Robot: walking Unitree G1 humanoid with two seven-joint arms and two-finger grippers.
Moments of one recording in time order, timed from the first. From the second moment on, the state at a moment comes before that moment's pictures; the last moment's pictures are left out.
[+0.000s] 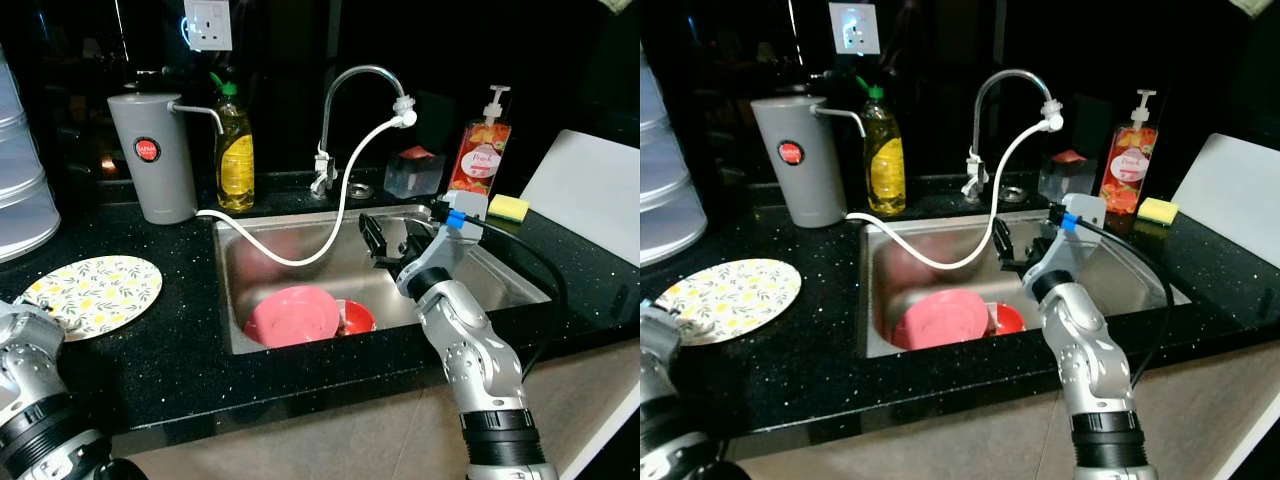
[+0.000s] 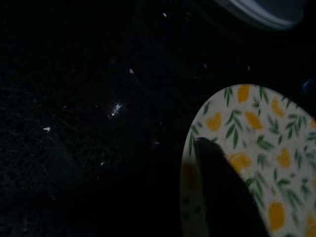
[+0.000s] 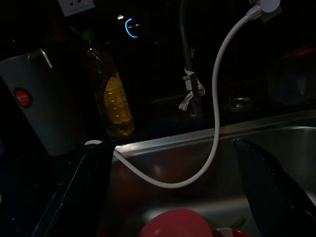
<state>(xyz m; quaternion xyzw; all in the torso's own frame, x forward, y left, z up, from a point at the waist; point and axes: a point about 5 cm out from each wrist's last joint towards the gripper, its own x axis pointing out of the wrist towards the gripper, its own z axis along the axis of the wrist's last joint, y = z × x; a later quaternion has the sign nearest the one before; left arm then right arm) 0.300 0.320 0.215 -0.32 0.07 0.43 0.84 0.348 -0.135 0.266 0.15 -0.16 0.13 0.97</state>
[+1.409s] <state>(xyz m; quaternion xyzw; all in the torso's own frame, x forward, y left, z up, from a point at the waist) 0.304 0.311 0.220 -0.38 -0.01 0.40 0.84 0.348 -0.134 0.266 0.15 -0.16 0.13 0.97</state>
